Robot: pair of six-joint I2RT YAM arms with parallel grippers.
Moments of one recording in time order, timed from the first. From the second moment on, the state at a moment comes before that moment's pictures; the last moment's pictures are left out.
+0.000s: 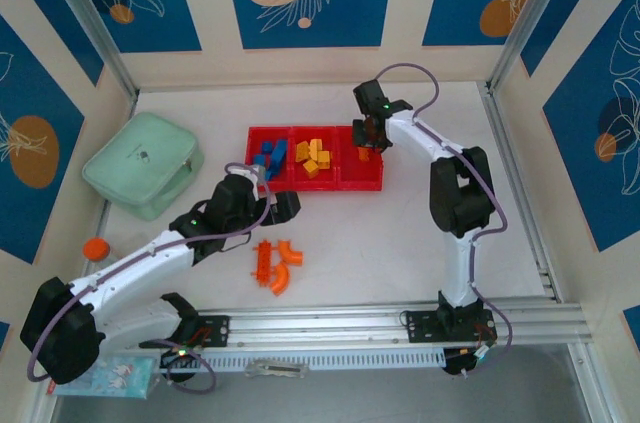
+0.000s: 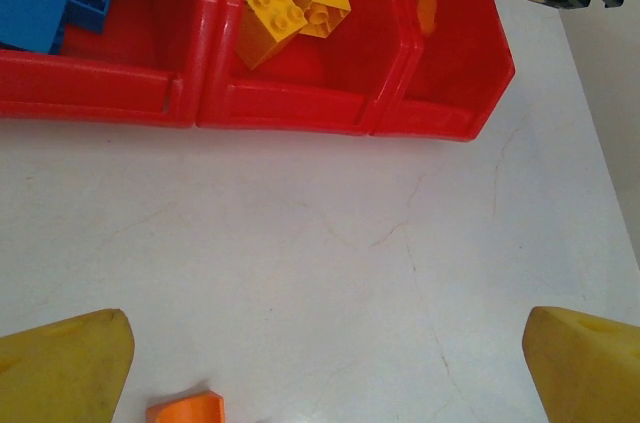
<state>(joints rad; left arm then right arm) -0.69 1.07 0.65 -0.20 0.05 -0.75 0.39 2.04 1.67 -0.73 0.14 0.39</state>
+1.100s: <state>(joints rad) -0.69 0.53 0.59 -0.78 -0.18 -0.84 1.10 1.66 1.07 -0.63 -0.07 0.25</state>
